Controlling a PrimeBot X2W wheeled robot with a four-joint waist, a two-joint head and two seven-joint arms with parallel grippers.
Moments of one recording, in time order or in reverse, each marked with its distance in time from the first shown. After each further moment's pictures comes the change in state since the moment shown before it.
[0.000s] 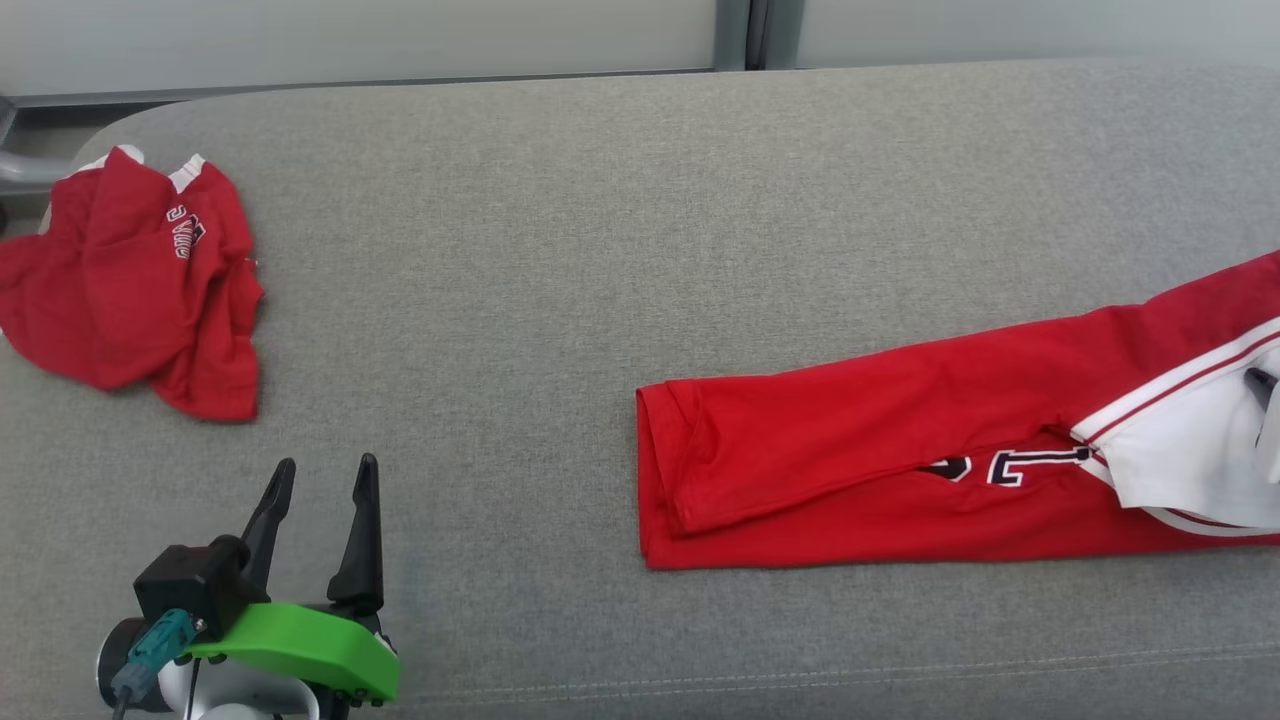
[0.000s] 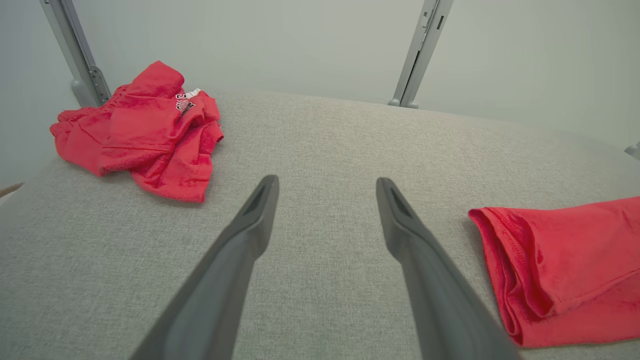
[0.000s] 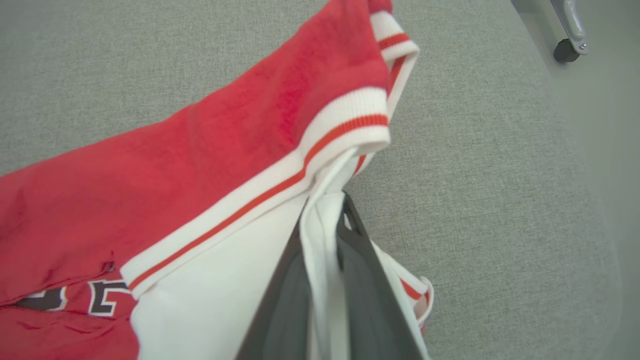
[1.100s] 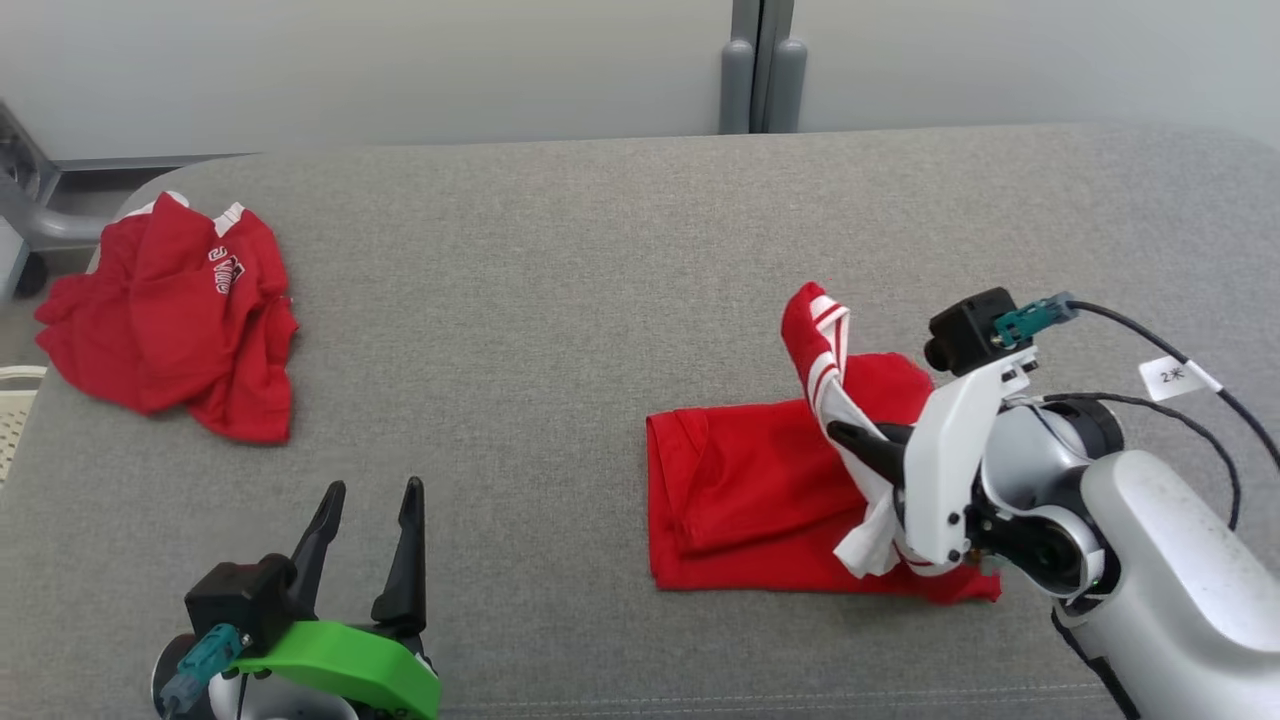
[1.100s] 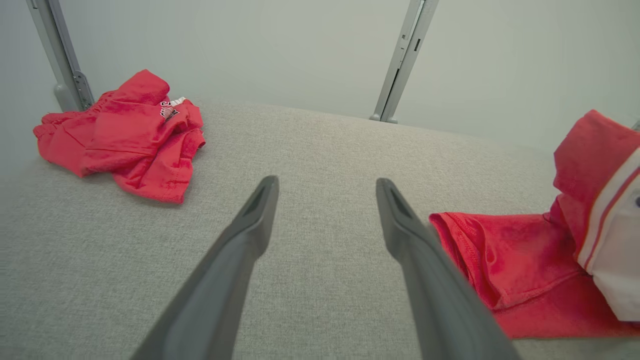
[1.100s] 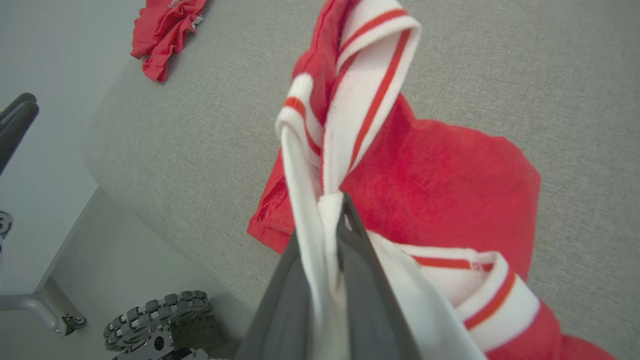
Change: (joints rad) left arm 0.011 -0.062 -0.022 0.042 0.003 -0.039 -0.009; right arm 0.131 0.302 0.117 -0.668 -0.008 -0.001 0.381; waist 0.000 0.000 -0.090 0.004
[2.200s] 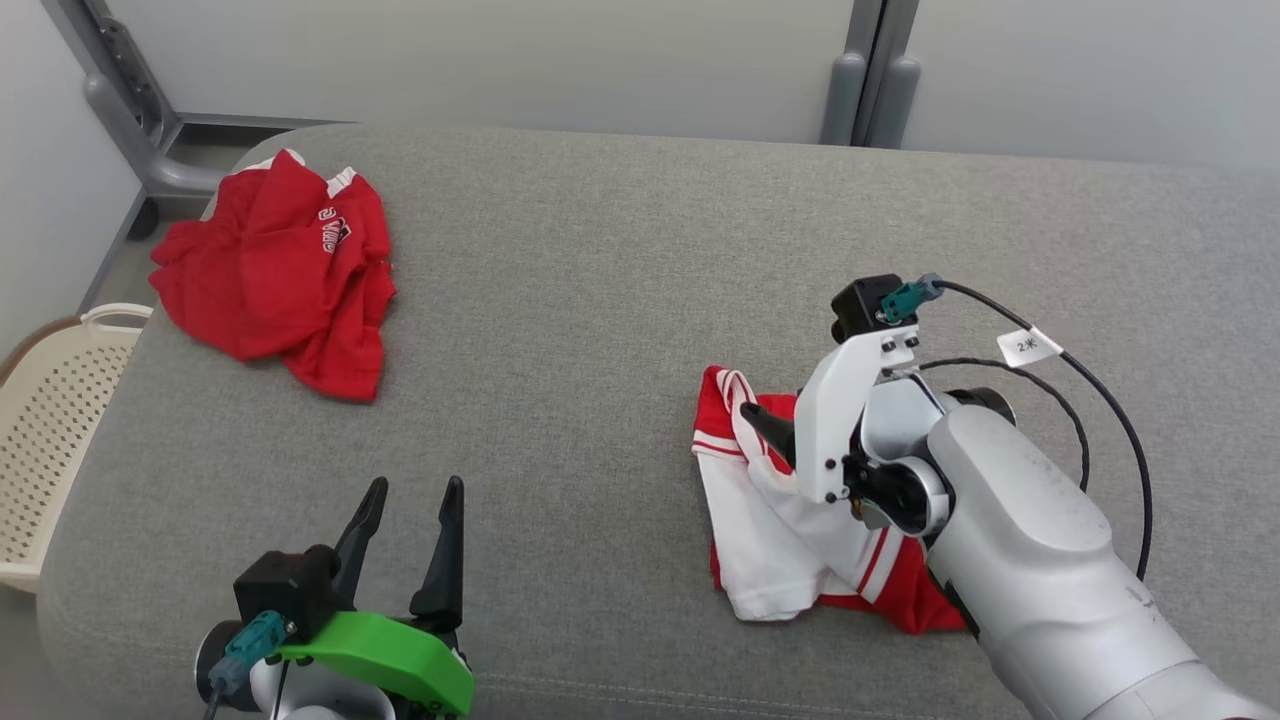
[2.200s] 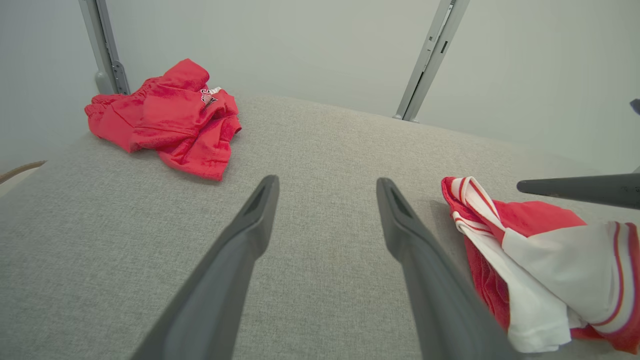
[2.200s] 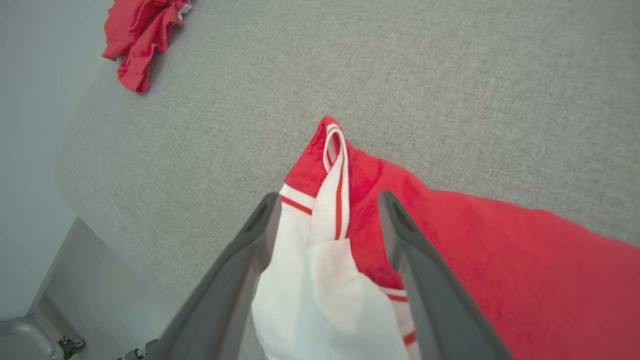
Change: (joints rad) left arm -0.041 -0.057 -0.035 0.079 0.023 -0.053 0.000; right arm -0.226 0.291 -0.001 0.608 -0.176 0.000 -0.192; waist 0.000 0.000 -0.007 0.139
